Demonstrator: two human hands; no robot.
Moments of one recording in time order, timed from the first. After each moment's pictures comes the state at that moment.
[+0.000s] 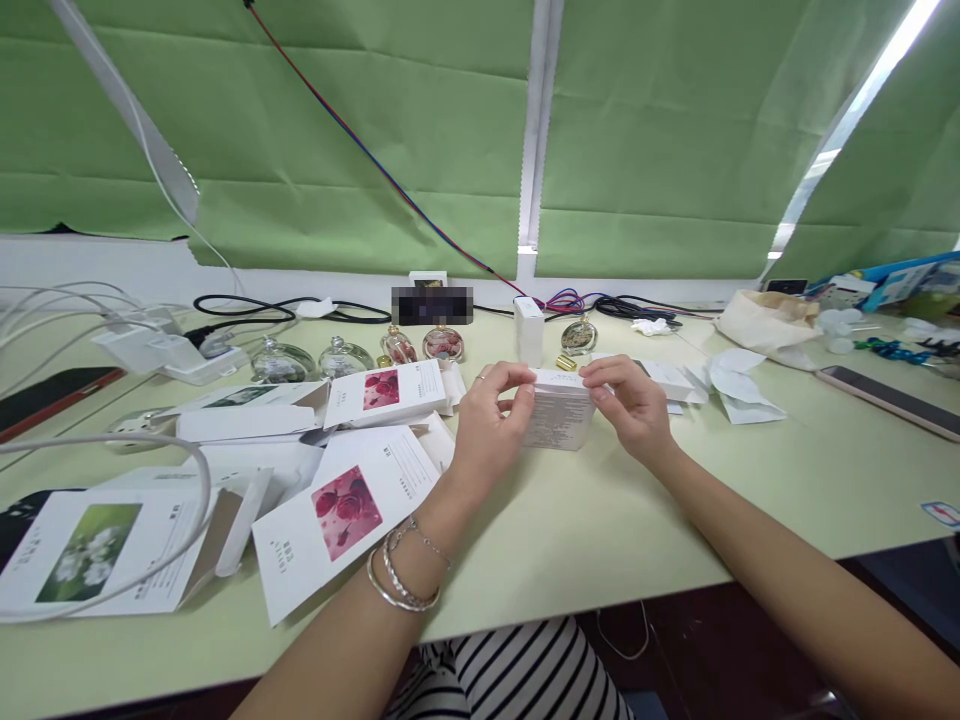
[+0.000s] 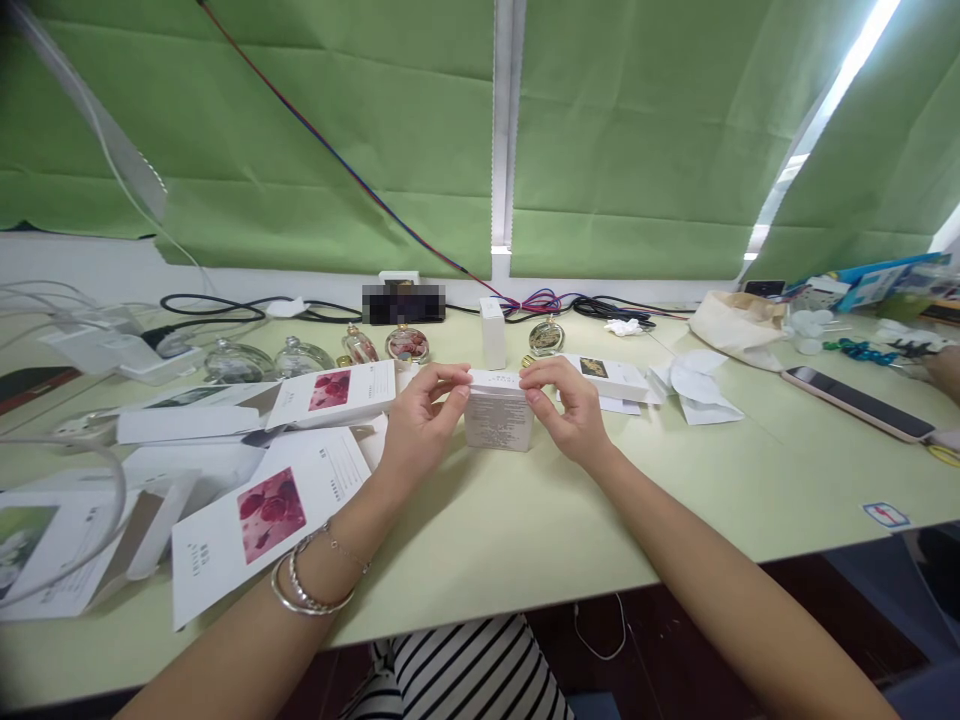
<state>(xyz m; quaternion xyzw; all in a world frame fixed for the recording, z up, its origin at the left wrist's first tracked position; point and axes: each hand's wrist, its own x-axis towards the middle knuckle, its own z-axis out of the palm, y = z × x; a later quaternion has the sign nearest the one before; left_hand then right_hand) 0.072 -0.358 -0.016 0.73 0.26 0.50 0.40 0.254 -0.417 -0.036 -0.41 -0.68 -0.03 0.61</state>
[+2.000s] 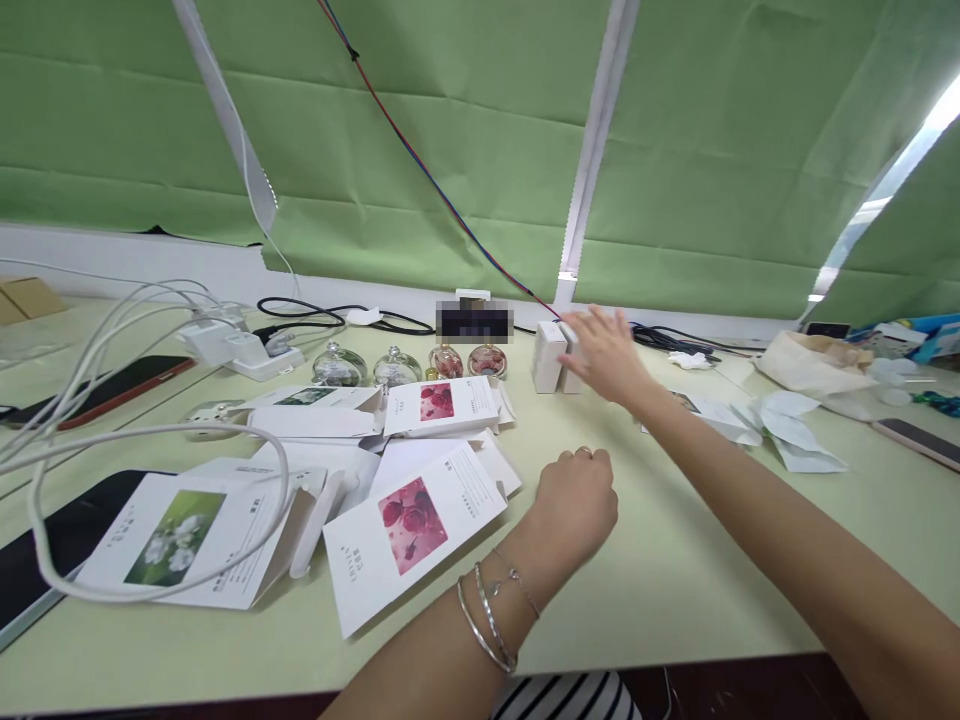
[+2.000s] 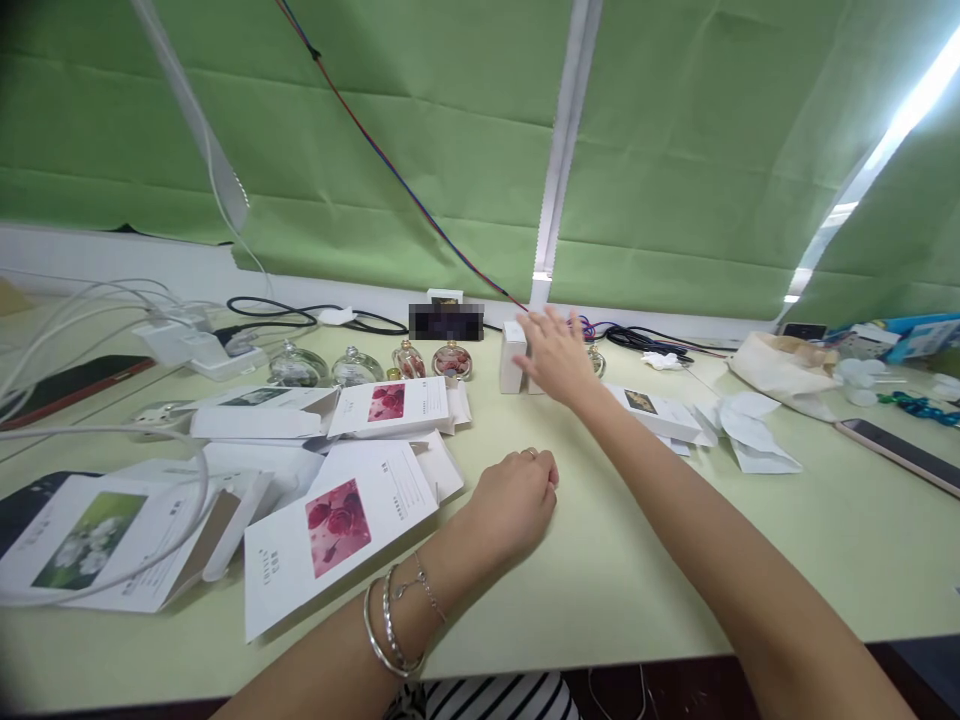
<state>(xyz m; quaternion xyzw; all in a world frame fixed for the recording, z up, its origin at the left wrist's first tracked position) 0.074 -0.386 -0.031 0.93 0.32 0.08 0.15 0.233 -0.307 0.010 -0.62 -0.69 -0.31 0.19</state>
